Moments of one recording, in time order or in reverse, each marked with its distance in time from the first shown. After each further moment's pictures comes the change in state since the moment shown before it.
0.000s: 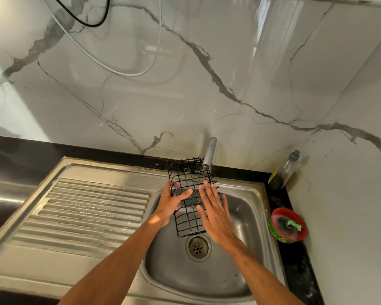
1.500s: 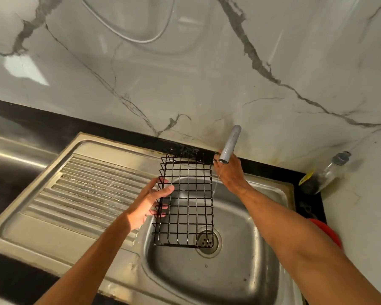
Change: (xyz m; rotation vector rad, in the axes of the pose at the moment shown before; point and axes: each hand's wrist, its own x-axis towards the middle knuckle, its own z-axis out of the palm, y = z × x) left_hand -0.025 -0.003 -0.074 -0.074 -0.028 -0.101; right_hand 0.172 0.061 0.029 0.173 0.100 -0.103
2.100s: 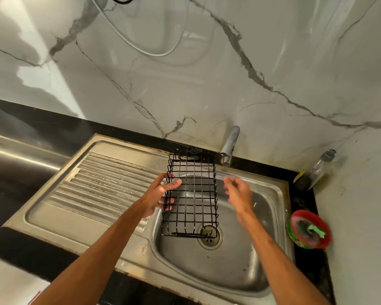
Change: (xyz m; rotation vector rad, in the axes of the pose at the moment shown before) left_hand -0.044 0.017 0.016 0.019 0.025 -0.025; right_hand -0.129 -0.084 -0.065 0.721 0.071 0.625
